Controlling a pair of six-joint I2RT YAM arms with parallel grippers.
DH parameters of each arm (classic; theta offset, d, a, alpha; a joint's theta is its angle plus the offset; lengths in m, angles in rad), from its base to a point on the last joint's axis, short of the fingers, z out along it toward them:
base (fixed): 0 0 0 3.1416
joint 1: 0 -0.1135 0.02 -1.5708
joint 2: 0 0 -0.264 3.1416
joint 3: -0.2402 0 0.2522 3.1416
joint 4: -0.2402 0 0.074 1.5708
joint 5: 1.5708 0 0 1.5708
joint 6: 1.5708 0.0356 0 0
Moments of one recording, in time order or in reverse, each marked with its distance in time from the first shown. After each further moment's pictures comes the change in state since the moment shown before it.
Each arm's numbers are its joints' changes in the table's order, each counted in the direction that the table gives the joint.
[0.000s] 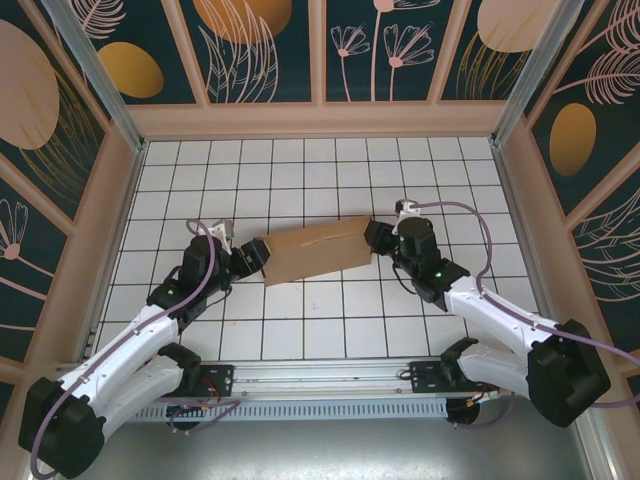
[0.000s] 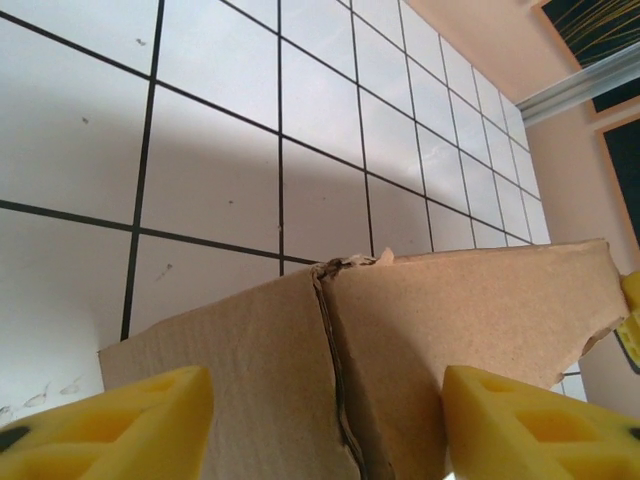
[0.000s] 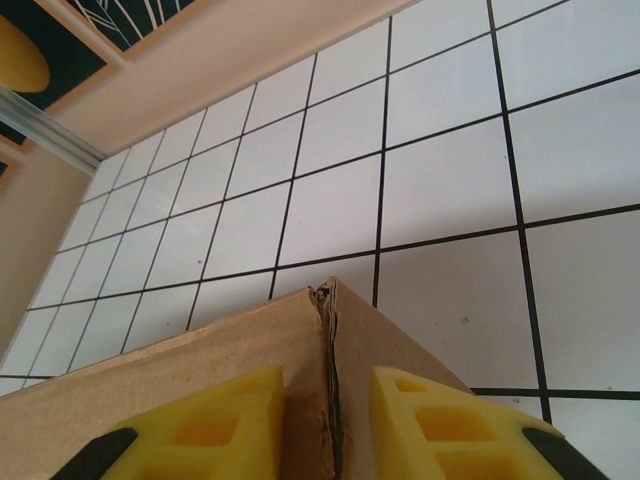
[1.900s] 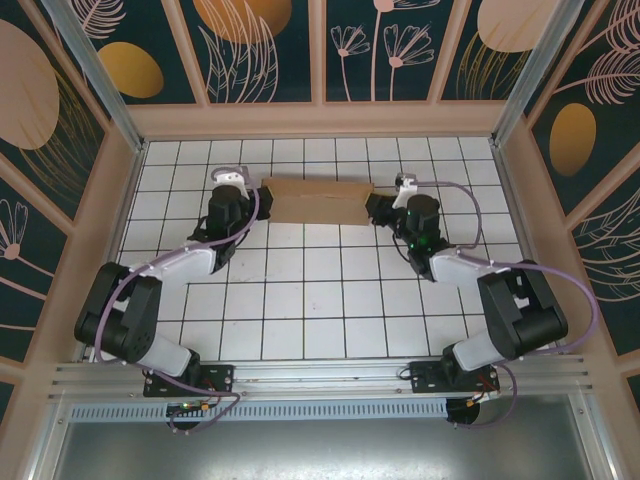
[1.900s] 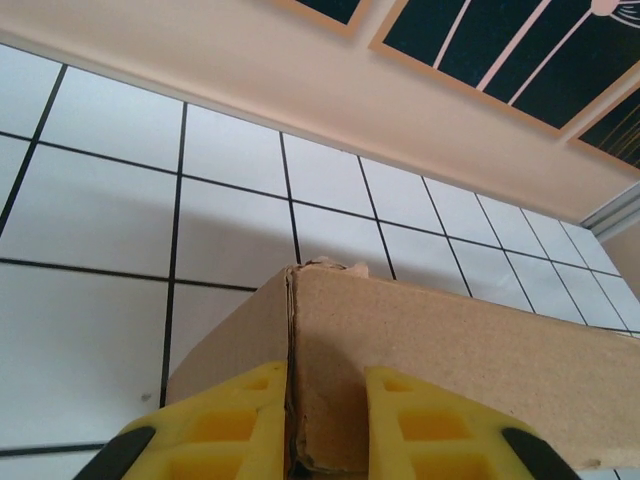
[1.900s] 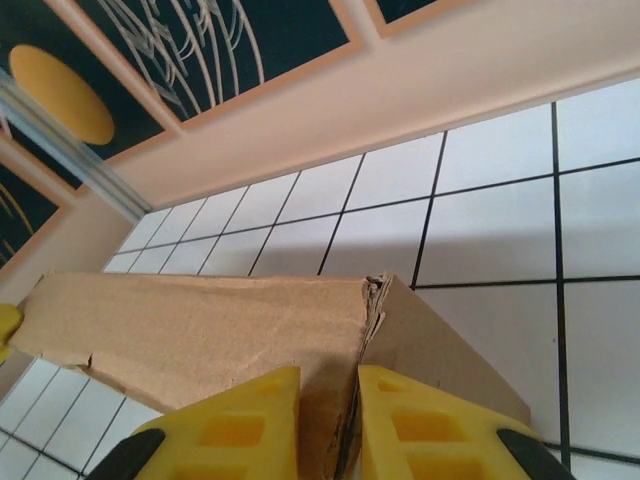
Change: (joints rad) left arm -0.097 -0.631 -0.270 0.552 -0.126 0.299; right arm 0.196 -0.368 -0.047 0.541 -0.259 -0.172
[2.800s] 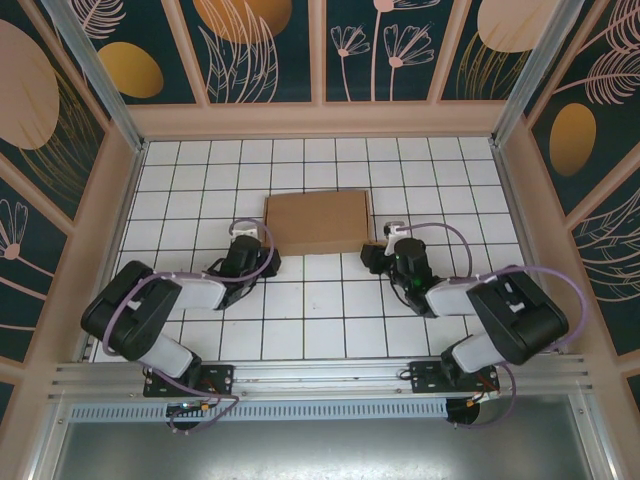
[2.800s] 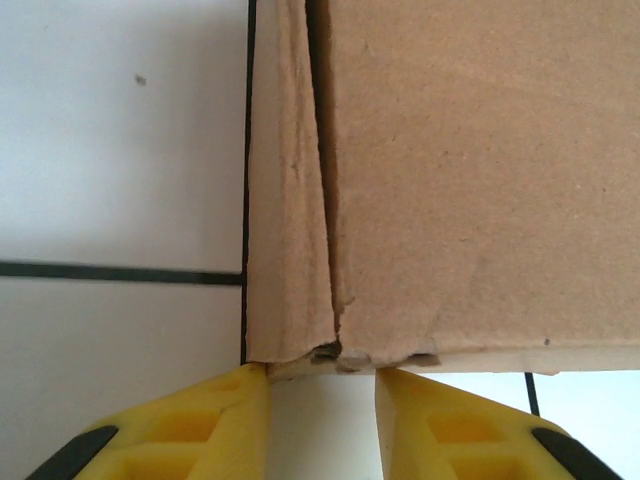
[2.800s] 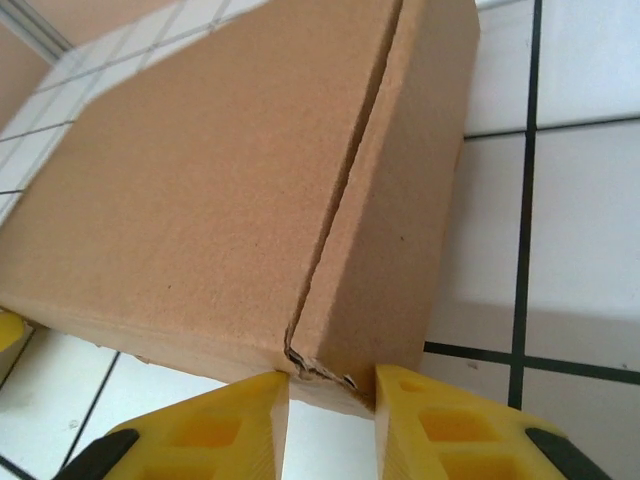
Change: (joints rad) left arm 0.154 -0.066 0.277 -0.024 -0.071 -0.105; right arm -0.125 -0.027 0.267 0.038 0.109 0.002
